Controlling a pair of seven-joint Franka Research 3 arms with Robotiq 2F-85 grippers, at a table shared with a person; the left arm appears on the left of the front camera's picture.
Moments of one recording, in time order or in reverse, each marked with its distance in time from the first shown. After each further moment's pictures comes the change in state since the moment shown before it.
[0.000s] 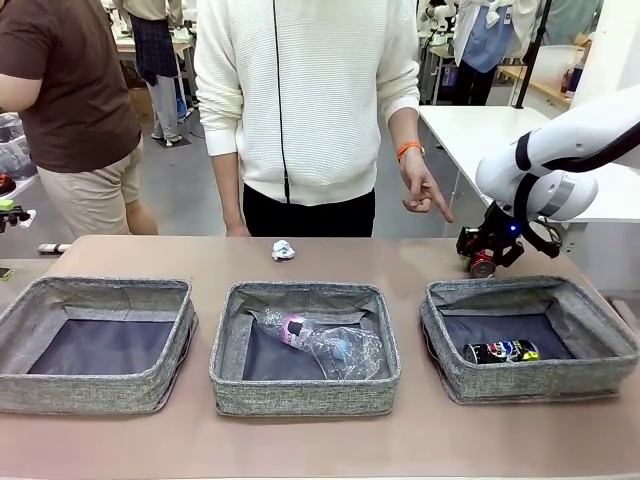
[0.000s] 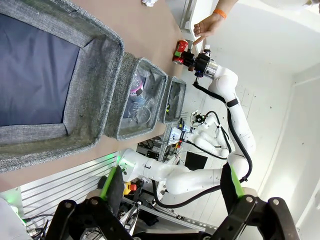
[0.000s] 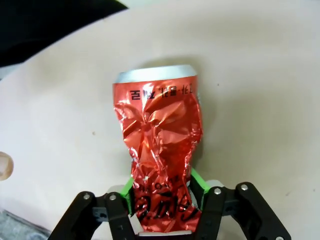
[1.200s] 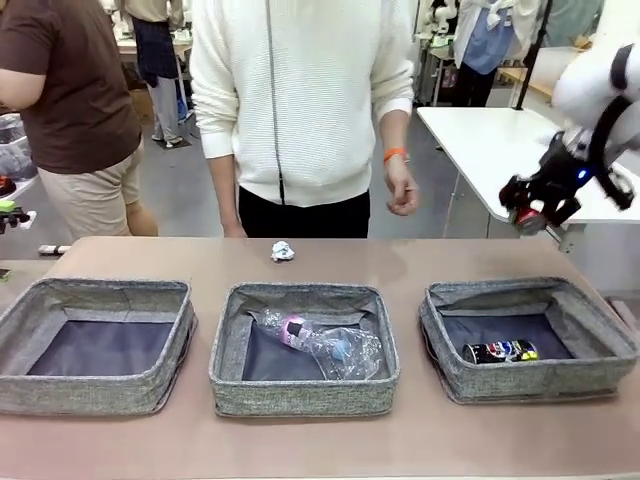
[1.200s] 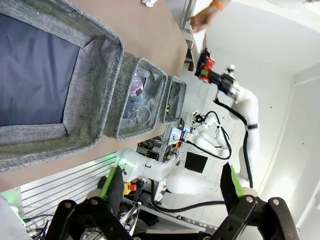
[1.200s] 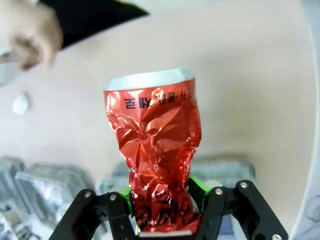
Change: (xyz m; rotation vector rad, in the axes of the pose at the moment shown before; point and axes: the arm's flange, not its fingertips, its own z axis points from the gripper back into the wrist) left arm 0.000 -0.001 0.000 0.000 -0.001 -0.002; right arm -0.062 -0.015 0.183 0.103 -0.046 0.034
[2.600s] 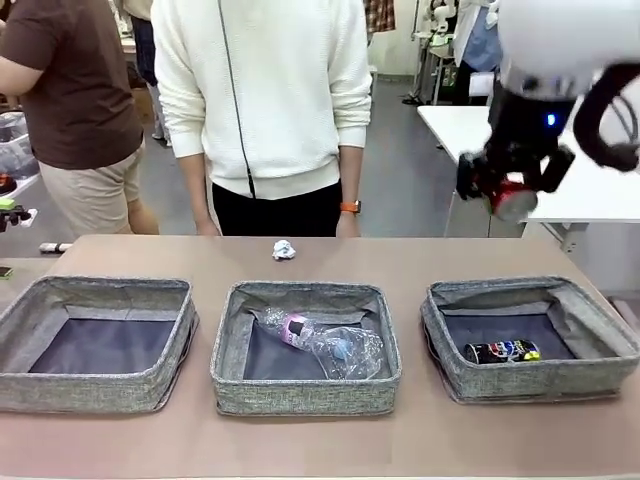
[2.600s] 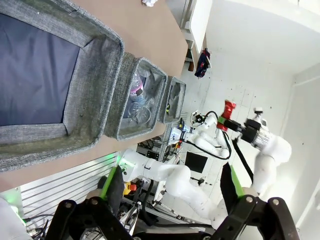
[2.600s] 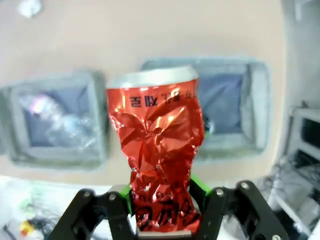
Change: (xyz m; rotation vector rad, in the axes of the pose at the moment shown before) left arm 0.000 0.001 0.000 0.000 0.000 0.002; right arm -0.187 0.238 0.093 -0.378 0.034 0.193
